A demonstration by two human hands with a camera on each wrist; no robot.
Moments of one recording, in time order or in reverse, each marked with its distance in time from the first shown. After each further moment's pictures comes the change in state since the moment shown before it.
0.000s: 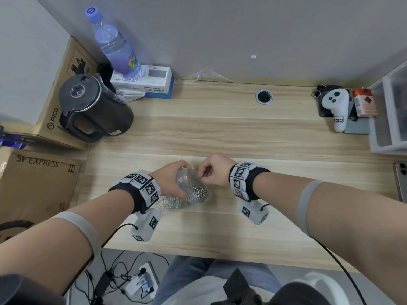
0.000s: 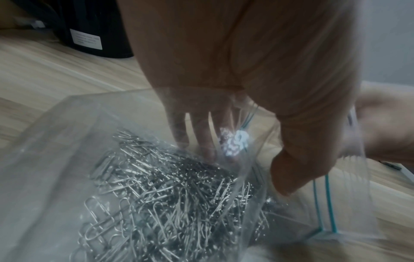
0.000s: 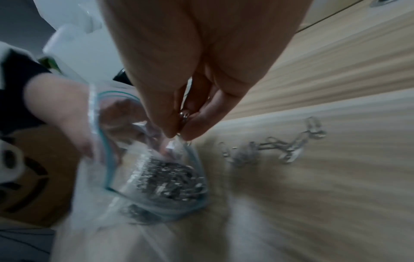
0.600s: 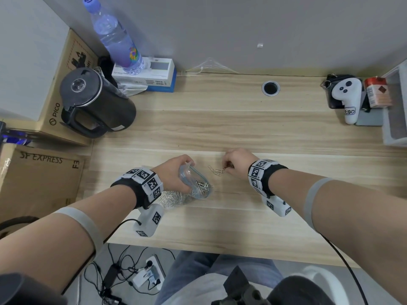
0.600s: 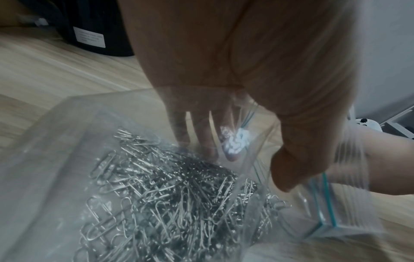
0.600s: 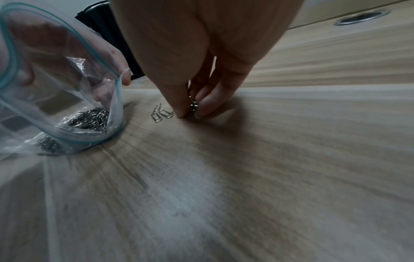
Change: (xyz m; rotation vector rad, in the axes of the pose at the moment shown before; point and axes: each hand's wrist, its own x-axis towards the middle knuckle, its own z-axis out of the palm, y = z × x) left_hand 0.004 -0.010 -0.002 0.007 -0.006 -0.030; right_hand -0.002 0.052 -0.007 -0.372 0.047 0.032
